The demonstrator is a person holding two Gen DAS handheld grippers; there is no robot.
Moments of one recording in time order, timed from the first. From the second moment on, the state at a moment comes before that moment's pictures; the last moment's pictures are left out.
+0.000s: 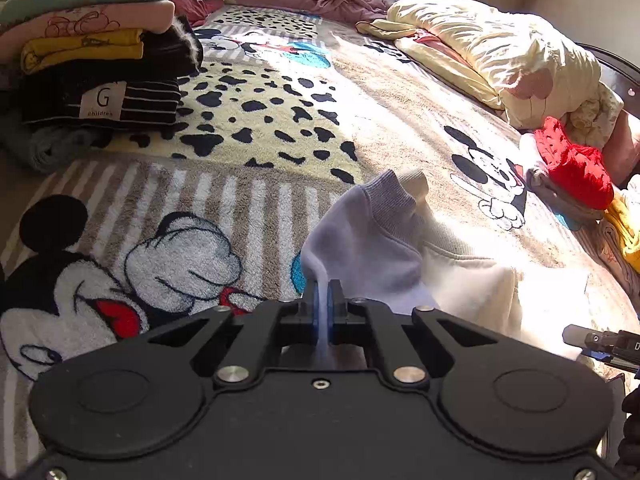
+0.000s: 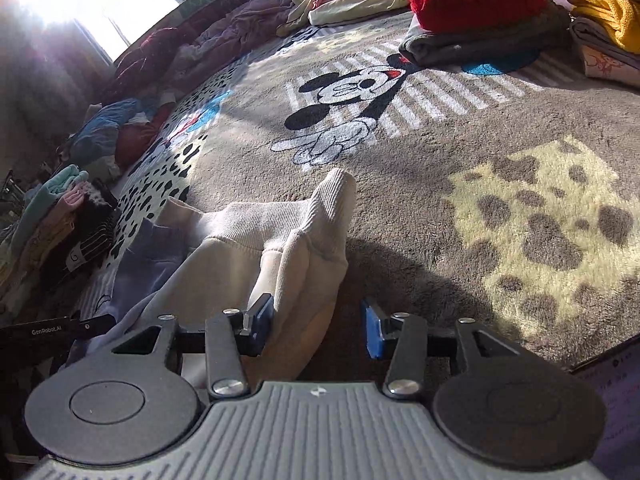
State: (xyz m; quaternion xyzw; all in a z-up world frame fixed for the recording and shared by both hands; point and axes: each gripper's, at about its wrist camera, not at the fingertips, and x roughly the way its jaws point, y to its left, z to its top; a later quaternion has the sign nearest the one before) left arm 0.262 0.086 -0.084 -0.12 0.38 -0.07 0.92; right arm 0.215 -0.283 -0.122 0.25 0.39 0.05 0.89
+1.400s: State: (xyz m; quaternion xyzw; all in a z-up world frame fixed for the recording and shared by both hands) left arm 0.362 0.023 -0.096 0.03 0.40 -0.17 0.90; right arm 0.244 -0.281 -0.128 0.23 0.40 0.05 0.88
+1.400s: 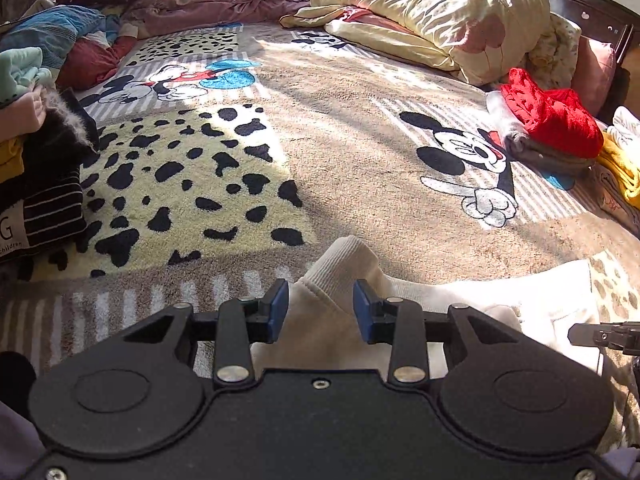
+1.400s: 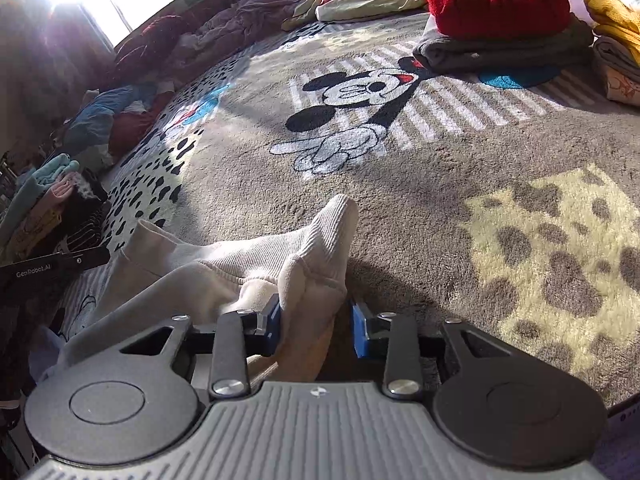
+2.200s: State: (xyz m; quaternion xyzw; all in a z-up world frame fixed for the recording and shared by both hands) left arm 0.408 0.077 -0.078 -0.17 0.34 -0.11 0.92; right arm 0.386 -0.284 -0.029 0.13 0.31 0.07 0.94
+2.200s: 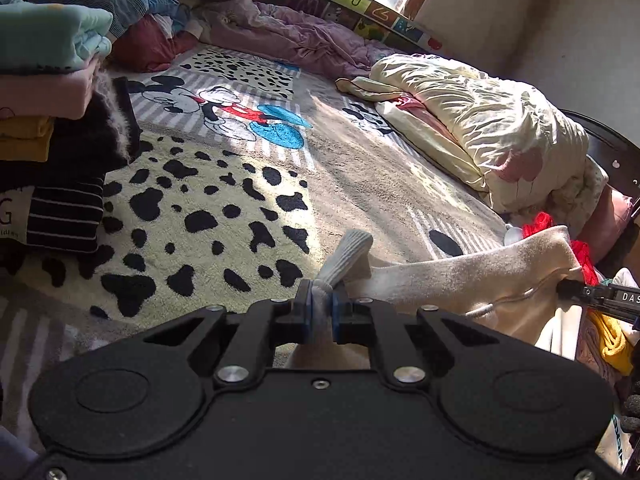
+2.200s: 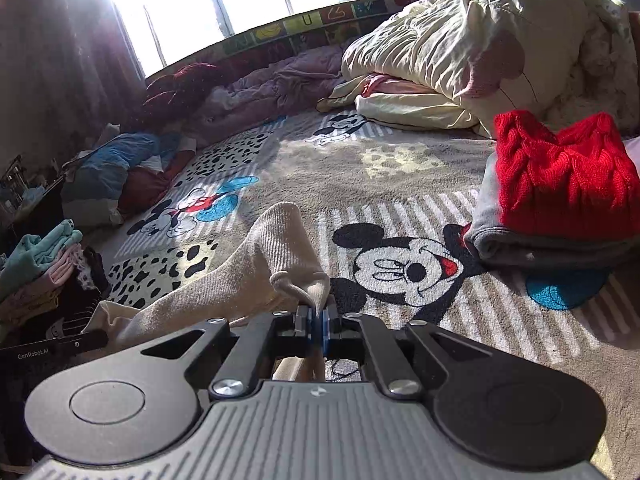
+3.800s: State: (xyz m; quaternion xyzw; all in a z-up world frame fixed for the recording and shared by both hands) left arm 0.083 0.073 -0.091 -0.24 0.37 -0.14 0.88; right arm 0.104 -0.342 -0.122 0.33 0.31 -0.03 0.89
